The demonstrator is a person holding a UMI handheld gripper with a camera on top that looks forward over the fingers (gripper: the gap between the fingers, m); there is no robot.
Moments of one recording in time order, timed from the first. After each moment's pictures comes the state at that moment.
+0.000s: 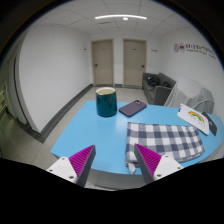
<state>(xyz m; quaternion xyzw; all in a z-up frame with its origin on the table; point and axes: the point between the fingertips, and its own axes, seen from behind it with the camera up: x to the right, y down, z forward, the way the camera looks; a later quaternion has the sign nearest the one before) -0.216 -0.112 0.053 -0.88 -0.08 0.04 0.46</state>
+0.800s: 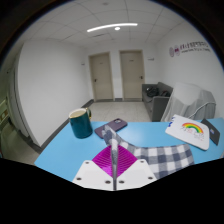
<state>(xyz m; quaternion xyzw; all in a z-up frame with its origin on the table) -0.096 -0.024 0.089 -0.84 -0.06 0.09 0.53</state>
